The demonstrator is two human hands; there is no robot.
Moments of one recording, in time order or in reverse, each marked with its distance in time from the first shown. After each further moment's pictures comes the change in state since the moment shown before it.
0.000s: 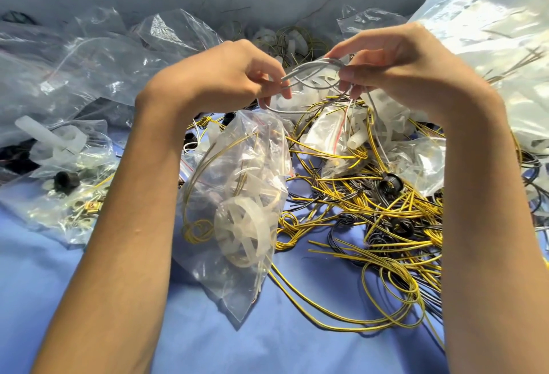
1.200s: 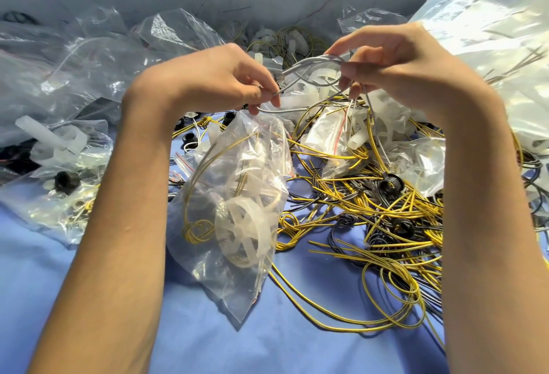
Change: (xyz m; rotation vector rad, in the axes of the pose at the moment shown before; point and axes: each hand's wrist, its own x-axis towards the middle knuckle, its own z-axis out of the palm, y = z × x) left_hand -0.007 -0.006 -0.006 -0.024 -0.049 -0.033; right_hand 0.003 0.005 0.001 0.068 -0.014 -0.012
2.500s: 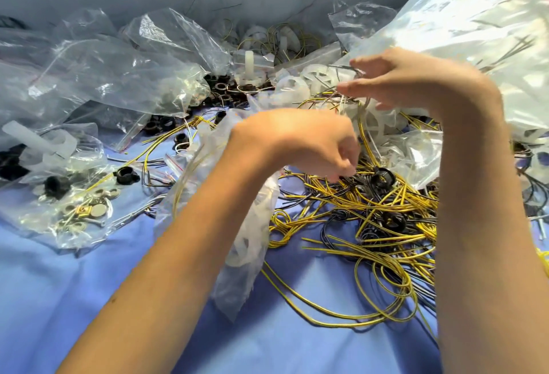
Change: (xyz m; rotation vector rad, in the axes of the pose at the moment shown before) left_hand 0.022 0.075 0.076 0.243 -0.409 0.216; right_hand 0.000 0.018 -0.010 -0.463 -0.035 0.394
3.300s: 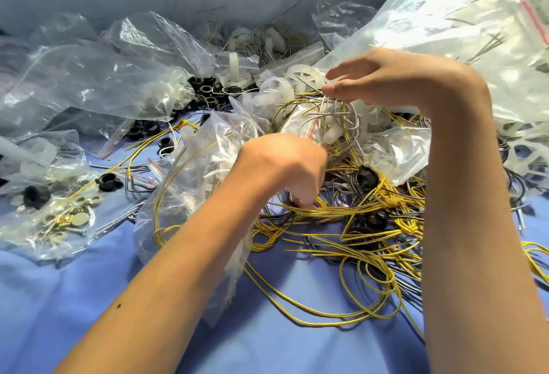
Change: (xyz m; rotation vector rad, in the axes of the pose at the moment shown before) left_hand 0.020 -0.002 0.029 0.236 -0.158 -0.209; right_hand -0.010 0.002 -0.013 -0.037 -0.083 -0.024
